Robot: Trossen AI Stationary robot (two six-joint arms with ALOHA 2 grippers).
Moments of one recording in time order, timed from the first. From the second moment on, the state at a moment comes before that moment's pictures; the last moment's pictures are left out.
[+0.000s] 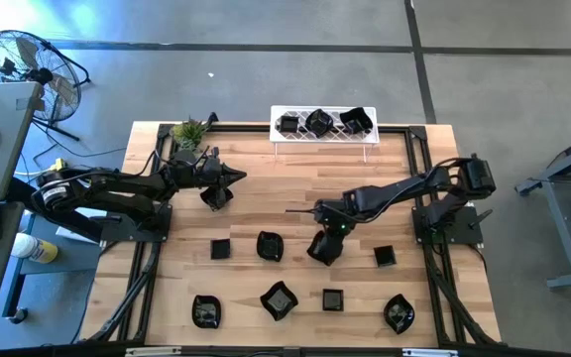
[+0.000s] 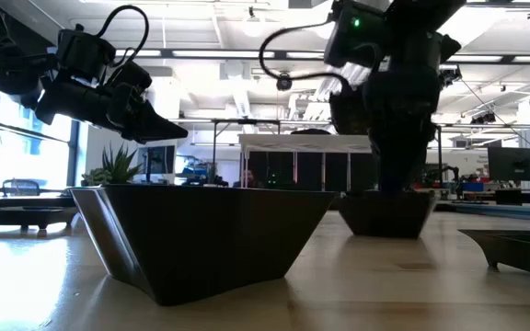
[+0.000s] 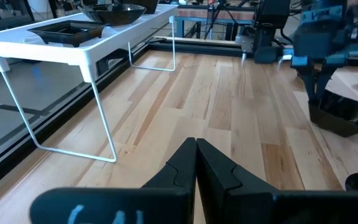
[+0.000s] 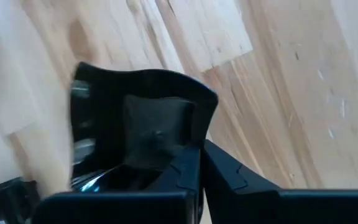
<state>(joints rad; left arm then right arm) 0.54 1.16 0.18 0.82 0.32 0.07 0.06 1.66 0.95 -0.50 -0.17 0.53</state>
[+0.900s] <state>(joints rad) 0.54 1.16 0.18 0.81 0.32 0.07 -0.72 1.43 1.63 -1.14 -0.18 0.23</state>
